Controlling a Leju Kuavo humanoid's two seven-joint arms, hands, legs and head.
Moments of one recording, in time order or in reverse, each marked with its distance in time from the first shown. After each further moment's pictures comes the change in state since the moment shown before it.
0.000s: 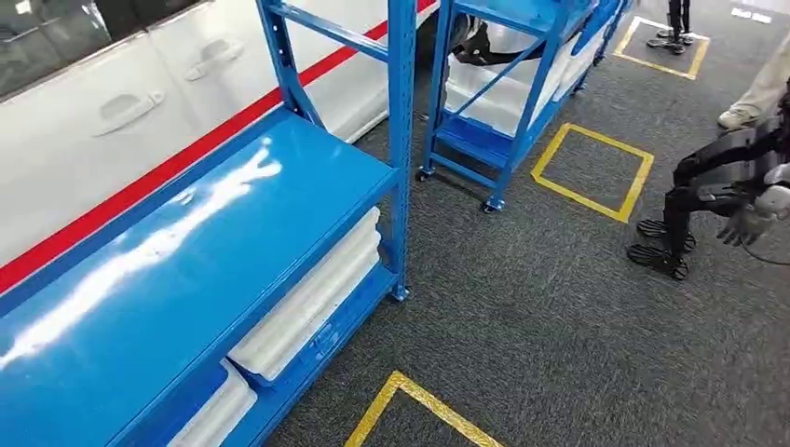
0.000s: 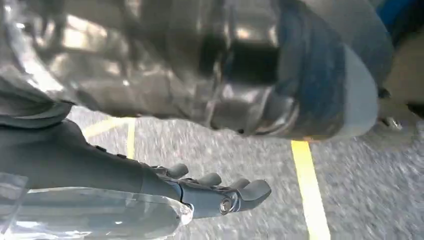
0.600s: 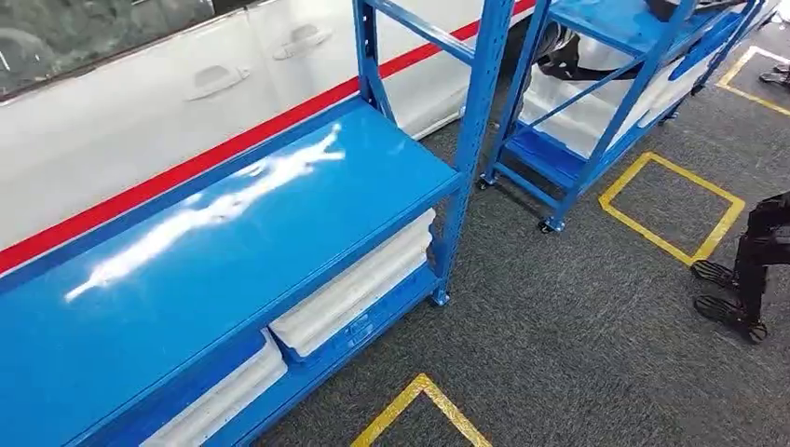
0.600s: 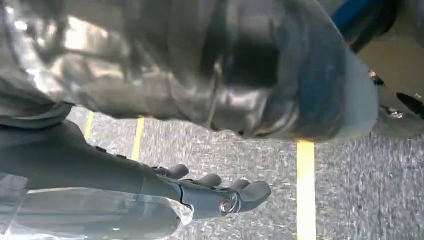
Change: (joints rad) left arm 0.025 0.010 0.000 0.000 0.013 0.010 0.027; right arm 0.008 0.001 0.001 0.003 0.000 0.005 0.009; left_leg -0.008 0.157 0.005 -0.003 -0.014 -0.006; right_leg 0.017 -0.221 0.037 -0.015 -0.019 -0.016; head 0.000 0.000
